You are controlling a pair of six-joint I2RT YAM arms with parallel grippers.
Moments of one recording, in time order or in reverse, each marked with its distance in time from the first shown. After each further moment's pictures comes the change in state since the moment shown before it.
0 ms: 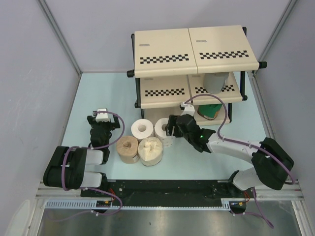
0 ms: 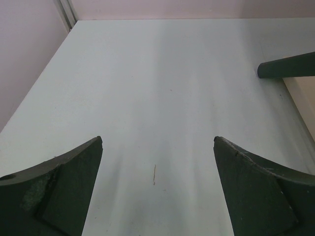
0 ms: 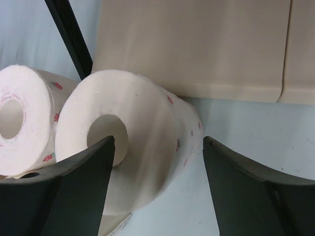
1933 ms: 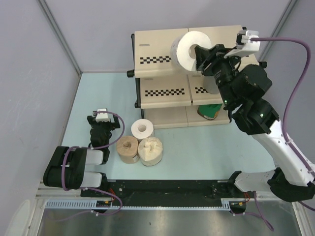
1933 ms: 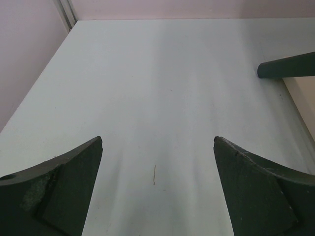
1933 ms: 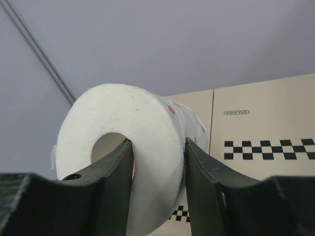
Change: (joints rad) left arm 0.000 0.000 0.000 0.000 0.000 0.000; right arm -0.044 -0.171 0.990 -0.249 0.212 -0.492
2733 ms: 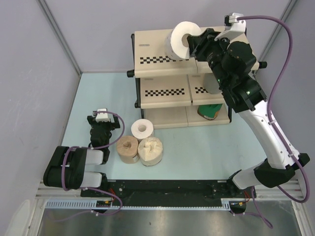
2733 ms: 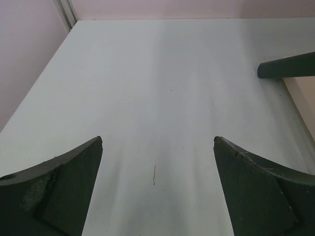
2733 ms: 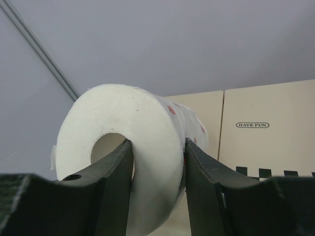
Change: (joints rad) left arm 0.000 0.000 0.000 0.000 0.000 0.000; right arm -0.205 0.213 0.167 -0.064 -0.249 0.114
